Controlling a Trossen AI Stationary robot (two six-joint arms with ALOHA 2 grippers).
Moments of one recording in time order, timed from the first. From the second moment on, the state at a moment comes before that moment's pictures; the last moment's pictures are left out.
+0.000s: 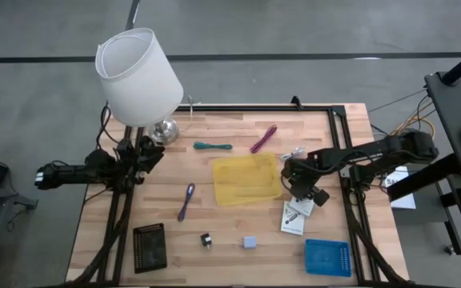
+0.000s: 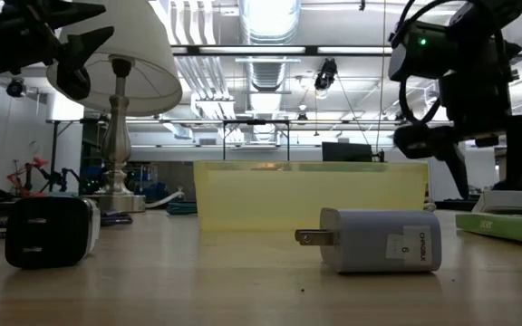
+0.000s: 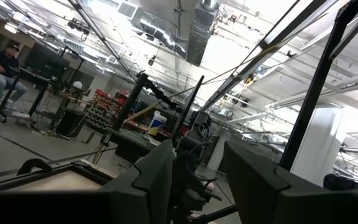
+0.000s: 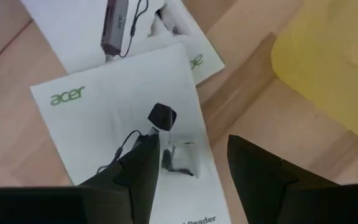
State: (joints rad) left arm 0.01 0.04 0.00 0.44 -0.17 -0.41; right arm -0.02 1.32 0.63 -0.67 -0.29 -0.73
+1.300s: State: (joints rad) left arm 0.01 0.06 0.00 0.43 -0.17 -0.41; right arm -0.02 1.42 0.70 -0.75 -0.31 -0.60
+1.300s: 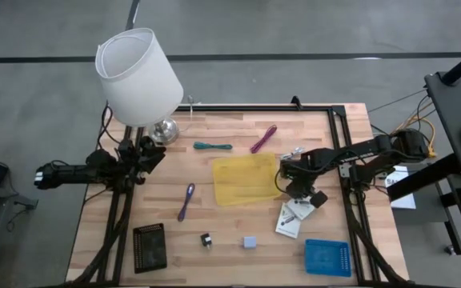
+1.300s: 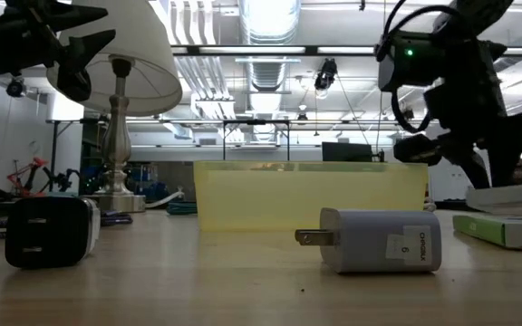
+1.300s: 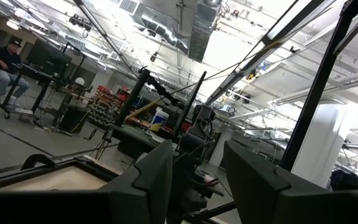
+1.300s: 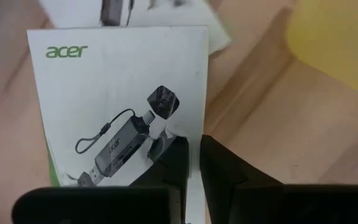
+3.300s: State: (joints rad) left arm 0.01 0.06 0.00 0.43 -0.17 -0.41; right arm 0.87 1.39 0.93 -0.87 -0.18 0.96
